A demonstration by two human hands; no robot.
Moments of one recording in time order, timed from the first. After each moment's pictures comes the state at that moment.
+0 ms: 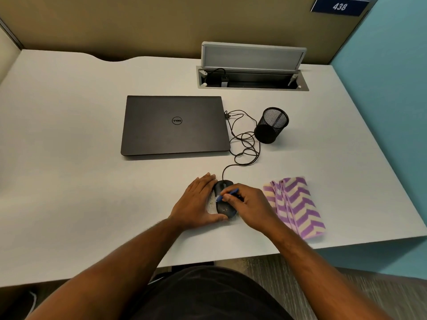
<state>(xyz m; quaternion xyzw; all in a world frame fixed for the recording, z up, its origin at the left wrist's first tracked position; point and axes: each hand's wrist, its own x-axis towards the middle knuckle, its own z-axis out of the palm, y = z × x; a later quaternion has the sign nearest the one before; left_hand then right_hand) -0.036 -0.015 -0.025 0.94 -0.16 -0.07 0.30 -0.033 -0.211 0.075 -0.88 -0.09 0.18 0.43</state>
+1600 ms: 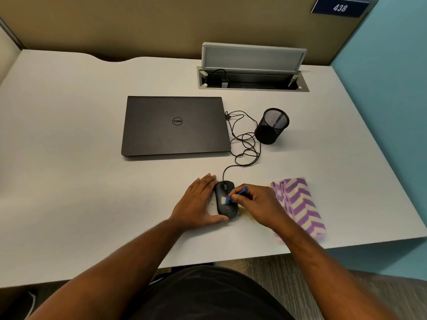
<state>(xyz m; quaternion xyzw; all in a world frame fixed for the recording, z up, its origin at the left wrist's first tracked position) -0.035 -0.015 -0.025 0.94 -0.16 -0.08 0.29 -0.023 -0.228 0.076 -0.88 -0.05 0.21 0.43</state>
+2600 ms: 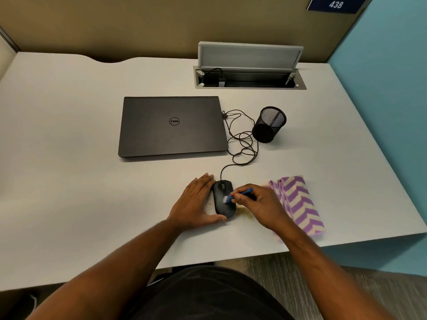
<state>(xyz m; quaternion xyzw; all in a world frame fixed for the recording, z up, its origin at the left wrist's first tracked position) -0.036 -0.016 -0.024 0.94 -0.15 -0.09 0.29 -0.030 -0.240 0.072 -0.85 -0.02 0.20 0.49</state>
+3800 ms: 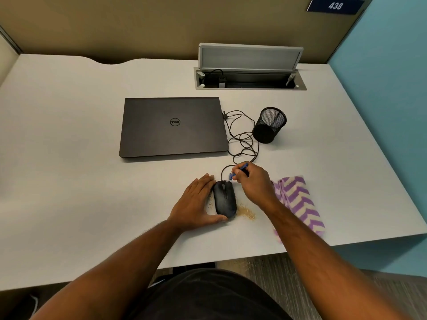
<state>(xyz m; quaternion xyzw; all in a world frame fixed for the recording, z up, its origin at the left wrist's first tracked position) -0.035 -0.017 -0.023 0.94 -0.14 -0.10 0.29 0.022 -0.208 0.068 -0.90 0.05 0.11 0.43</state>
